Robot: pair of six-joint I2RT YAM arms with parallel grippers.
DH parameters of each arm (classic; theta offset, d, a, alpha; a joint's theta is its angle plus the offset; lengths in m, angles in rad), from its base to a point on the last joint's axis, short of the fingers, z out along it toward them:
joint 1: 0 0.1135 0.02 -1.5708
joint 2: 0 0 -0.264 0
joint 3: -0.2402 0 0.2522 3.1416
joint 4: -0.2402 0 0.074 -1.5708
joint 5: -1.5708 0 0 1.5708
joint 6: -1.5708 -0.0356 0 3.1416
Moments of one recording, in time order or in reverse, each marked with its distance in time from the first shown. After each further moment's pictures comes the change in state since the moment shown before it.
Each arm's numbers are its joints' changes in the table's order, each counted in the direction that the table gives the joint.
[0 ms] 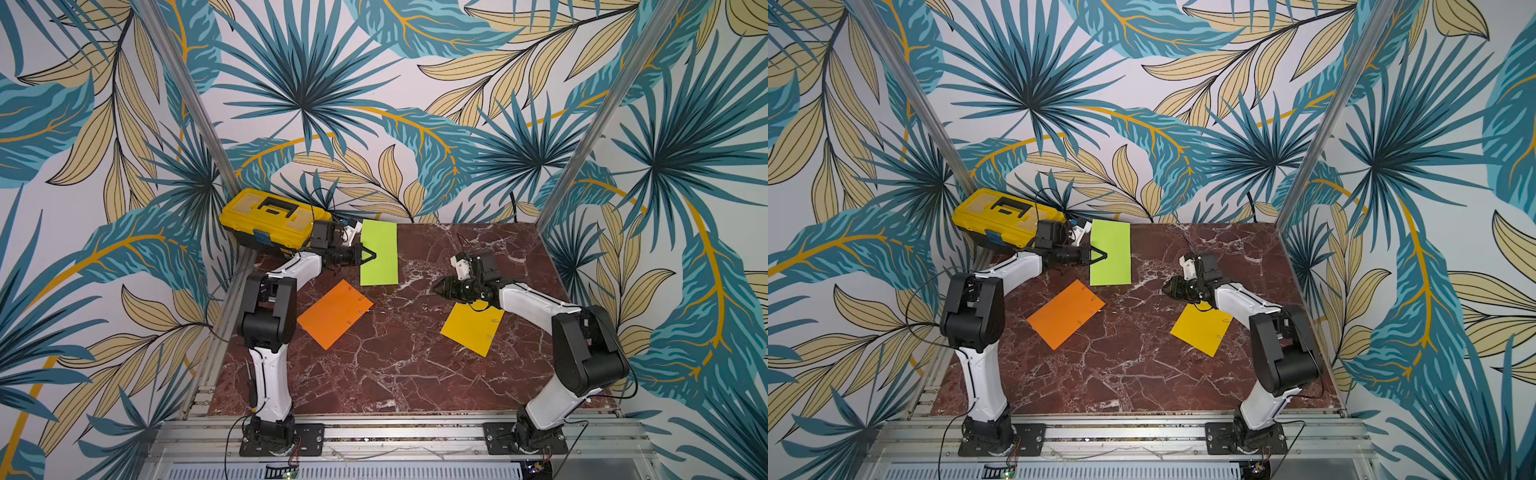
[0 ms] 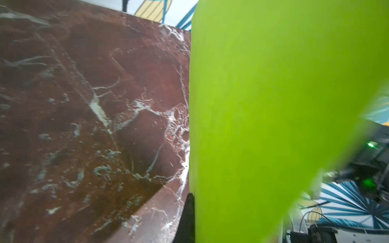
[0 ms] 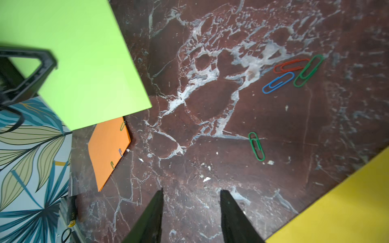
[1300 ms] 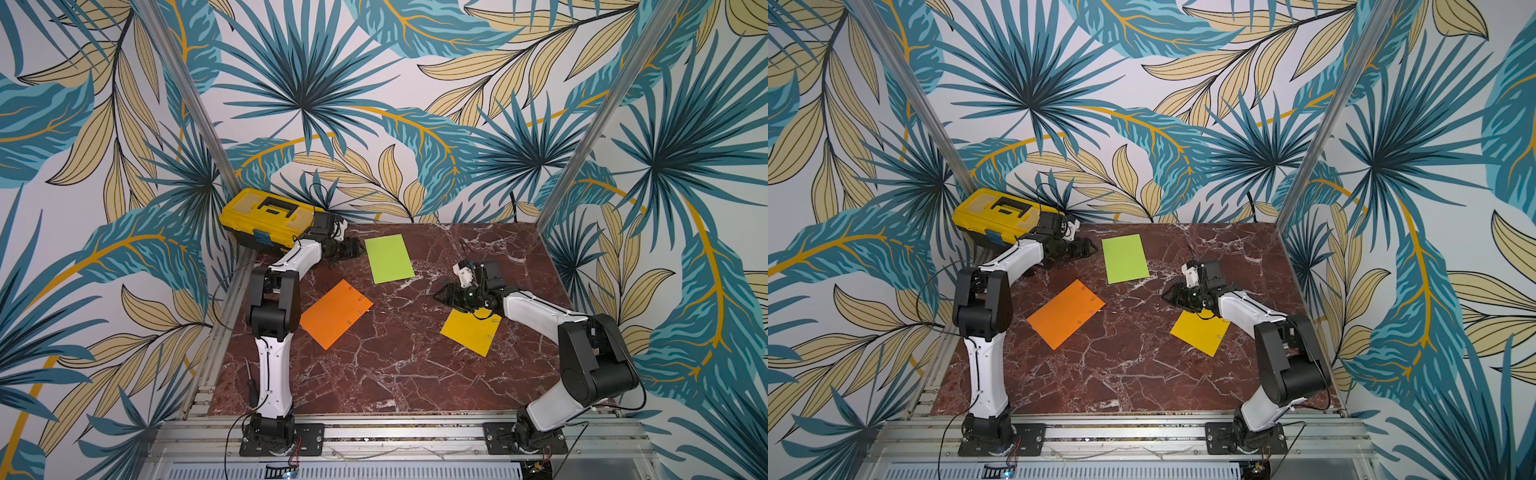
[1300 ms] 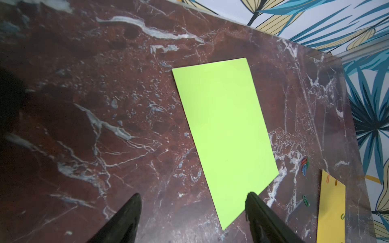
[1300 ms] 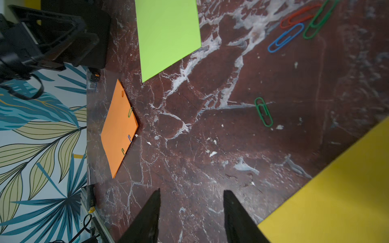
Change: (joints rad) left arm 0.008 0.081 -0.212 -0.305 0.431 -0.034; right arm -0.004 -0.069 0.097 -0.011 0.021 -0.054
